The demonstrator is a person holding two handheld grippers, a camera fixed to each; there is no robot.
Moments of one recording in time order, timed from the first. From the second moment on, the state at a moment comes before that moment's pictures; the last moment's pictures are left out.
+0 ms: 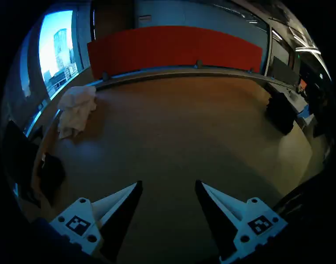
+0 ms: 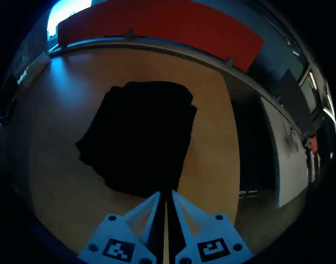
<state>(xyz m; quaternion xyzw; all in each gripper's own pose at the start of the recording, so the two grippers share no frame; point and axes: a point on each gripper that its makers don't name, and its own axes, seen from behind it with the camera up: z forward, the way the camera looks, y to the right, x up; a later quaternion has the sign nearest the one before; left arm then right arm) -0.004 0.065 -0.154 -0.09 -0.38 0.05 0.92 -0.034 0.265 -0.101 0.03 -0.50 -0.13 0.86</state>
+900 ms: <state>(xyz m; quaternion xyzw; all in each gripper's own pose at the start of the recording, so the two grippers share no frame) -0.003 0.067 -0.154 -0.09 -0.37 0.04 0.92 -0.012 0.261 -0.097 0.00 -0.46 -0.11 0.88</state>
